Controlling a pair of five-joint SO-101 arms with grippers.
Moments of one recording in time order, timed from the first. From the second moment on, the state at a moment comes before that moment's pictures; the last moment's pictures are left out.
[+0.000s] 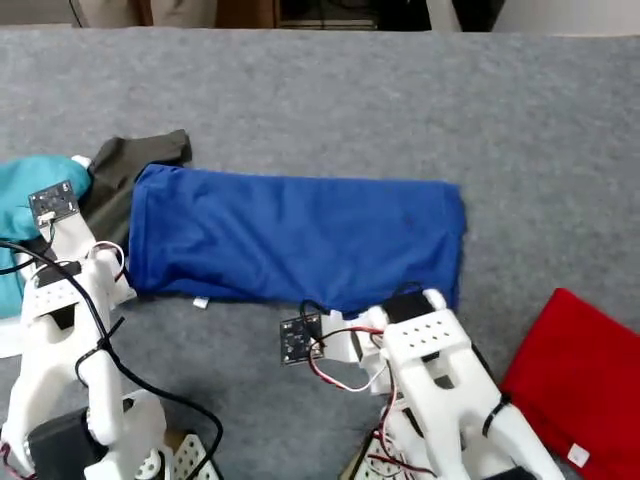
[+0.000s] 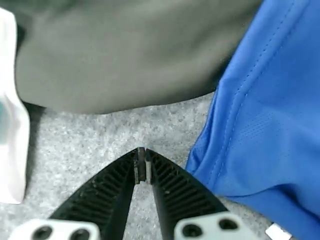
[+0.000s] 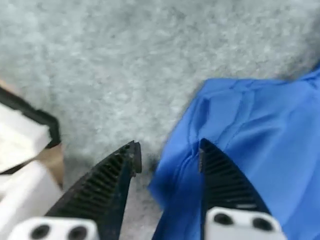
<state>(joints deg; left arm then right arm) -26.5 -24.0 60.3 38.5 -5.9 -20.9 -36.8 73.8 66.4 66.5</state>
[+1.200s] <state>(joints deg) -26.5 -24.0 60.7 37.5 -5.9 -8.0 -25.7 44.9 75.3 66.2</state>
